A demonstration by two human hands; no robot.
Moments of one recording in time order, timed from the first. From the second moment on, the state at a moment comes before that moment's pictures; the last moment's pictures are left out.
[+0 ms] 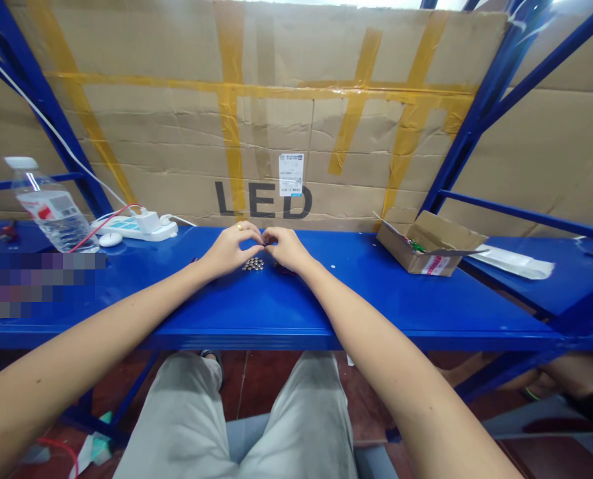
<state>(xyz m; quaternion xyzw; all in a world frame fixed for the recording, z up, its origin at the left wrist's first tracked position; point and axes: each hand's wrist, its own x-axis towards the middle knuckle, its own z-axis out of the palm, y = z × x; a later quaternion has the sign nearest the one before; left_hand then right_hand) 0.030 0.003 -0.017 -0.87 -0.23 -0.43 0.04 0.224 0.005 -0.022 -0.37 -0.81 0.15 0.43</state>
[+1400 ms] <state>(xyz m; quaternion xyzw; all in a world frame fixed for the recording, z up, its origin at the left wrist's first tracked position) -0.024 0.028 -0.006 -0.86 -0.46 -0.17 -0.09 0.229 0.016 -0.030 -0.41 -0.80 0.25 0.36</state>
